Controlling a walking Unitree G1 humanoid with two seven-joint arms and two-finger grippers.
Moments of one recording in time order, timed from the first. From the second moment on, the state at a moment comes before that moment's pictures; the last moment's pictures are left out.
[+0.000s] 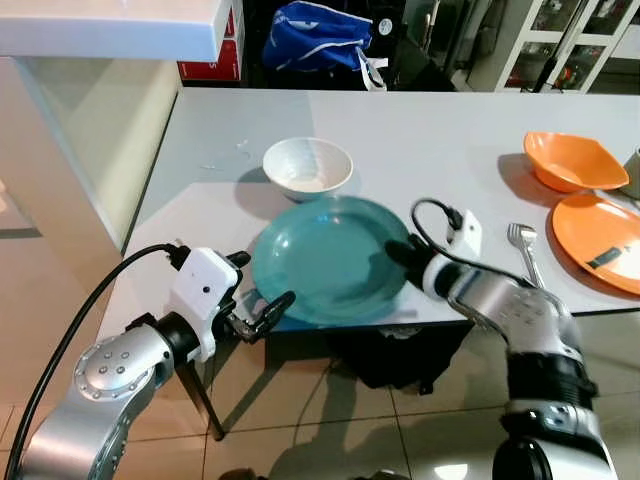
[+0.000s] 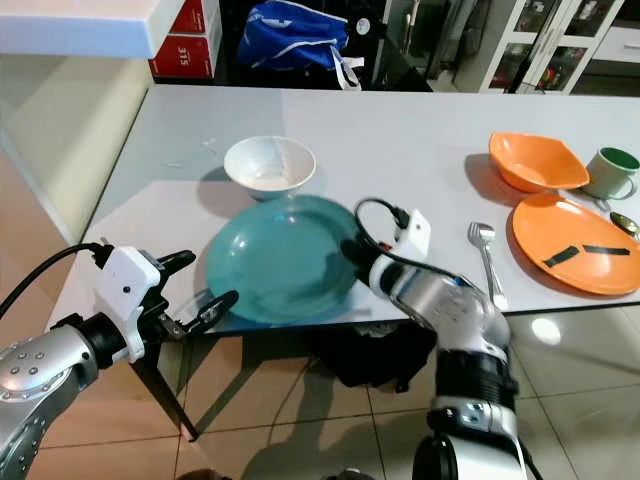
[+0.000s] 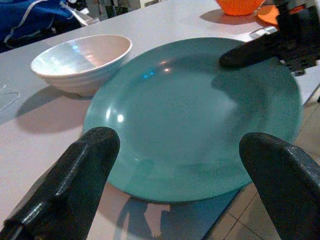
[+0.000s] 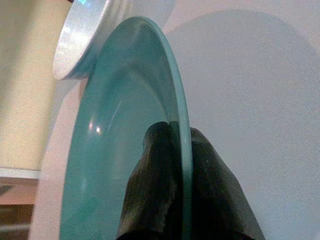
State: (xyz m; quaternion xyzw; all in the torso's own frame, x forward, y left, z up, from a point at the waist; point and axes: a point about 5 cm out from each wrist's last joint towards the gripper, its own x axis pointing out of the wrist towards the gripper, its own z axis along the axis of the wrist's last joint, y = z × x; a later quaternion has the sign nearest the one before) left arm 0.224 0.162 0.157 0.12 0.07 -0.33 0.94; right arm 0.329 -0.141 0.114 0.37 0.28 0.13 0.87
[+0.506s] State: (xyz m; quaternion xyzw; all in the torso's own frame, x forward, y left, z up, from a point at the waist) left arm 0.224 0.160 0.157 0.11 0.07 -0.34 0.93; right arm 0.337 -0.141 0.089 0.37 0.31 0.09 0.87
